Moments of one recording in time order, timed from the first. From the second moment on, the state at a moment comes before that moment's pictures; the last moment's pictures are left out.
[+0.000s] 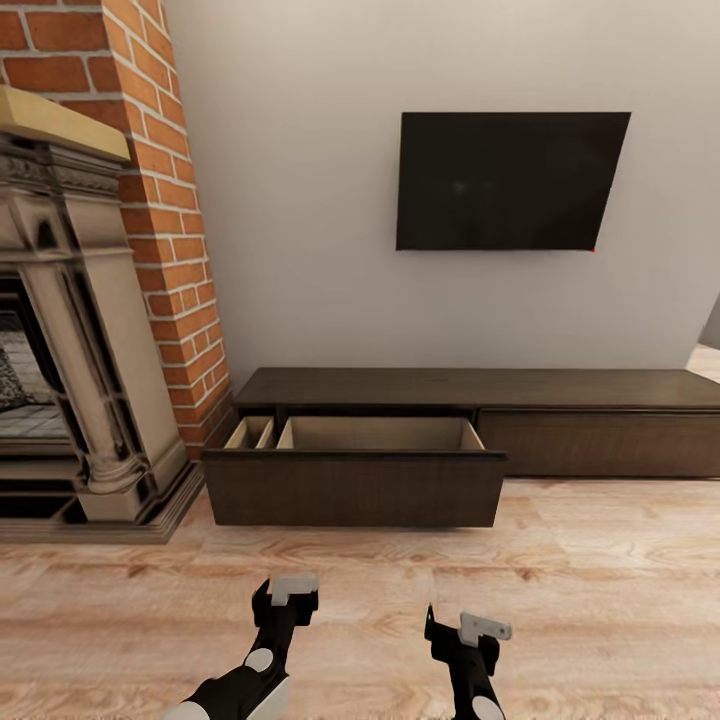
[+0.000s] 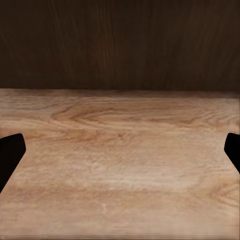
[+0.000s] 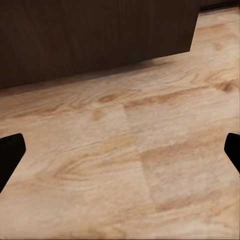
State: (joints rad) left arm -0.56 -0.09 -0.80 -0.28 0.64 -0.39 0.33; right arm -0.26 0.08 0.29 -0.70 -0.30 -0.22 -0.38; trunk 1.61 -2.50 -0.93
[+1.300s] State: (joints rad) left arm -0.56 -0.09 -0.80 -0.28 0.64 -0.38 0.35; right arm -0.26 0.08 0.30 -0.70 -0.30 -0.23 -0.37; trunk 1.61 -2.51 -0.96
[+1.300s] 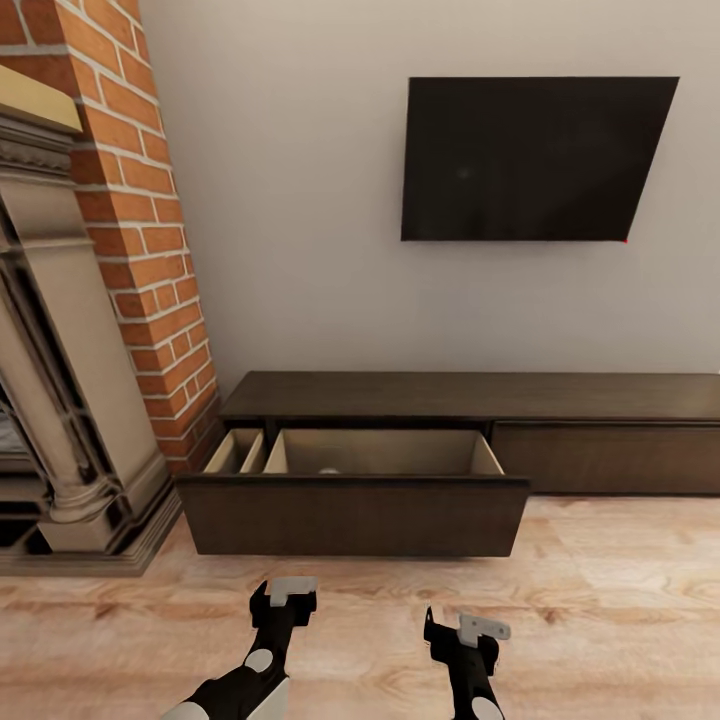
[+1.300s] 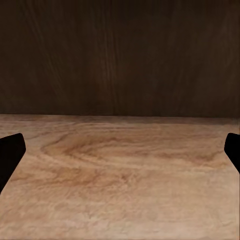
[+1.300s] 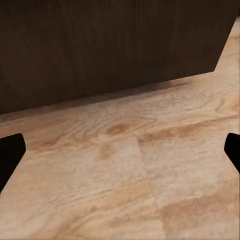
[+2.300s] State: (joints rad) left arm -0.56 -0.09 -0.80 -0.28 0.64 -0.38 0.35; right arm -0.26 0.08 0.30 -0.70 -0.30 -0.23 -0.37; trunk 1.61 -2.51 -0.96
